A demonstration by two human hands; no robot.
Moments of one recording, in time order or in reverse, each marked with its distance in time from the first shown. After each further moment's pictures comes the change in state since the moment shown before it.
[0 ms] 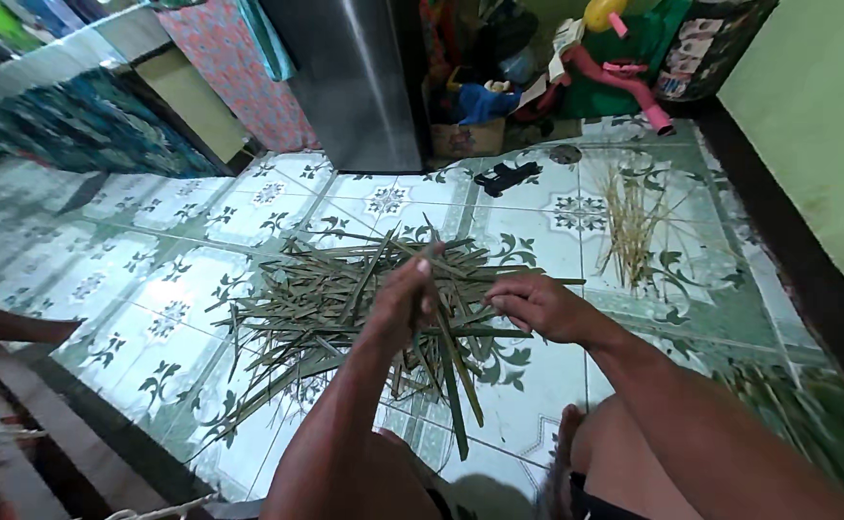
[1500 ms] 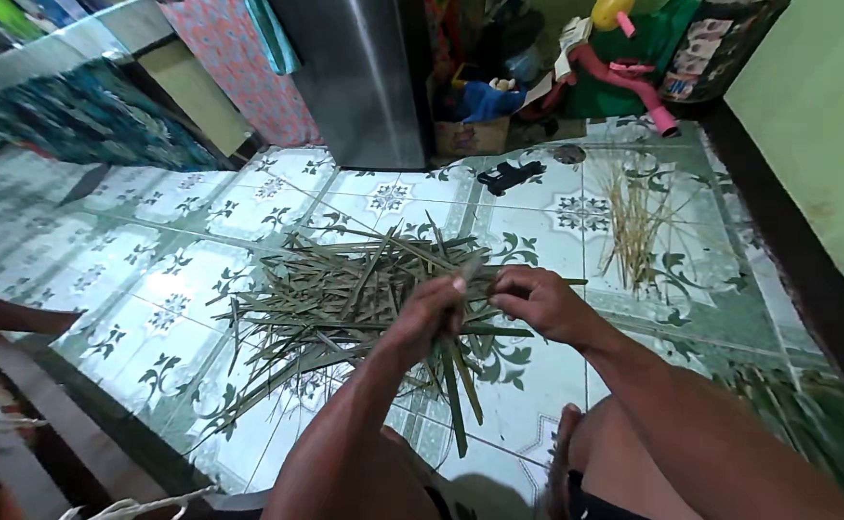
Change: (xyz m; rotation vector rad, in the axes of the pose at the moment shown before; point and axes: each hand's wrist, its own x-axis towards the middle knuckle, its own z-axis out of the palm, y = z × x) left_hand -0.009 -0.010 0.018 0.083 -0.046 -0.105; right_hand 0.004 0.002 0.014 -0.017 0.196 -0.098
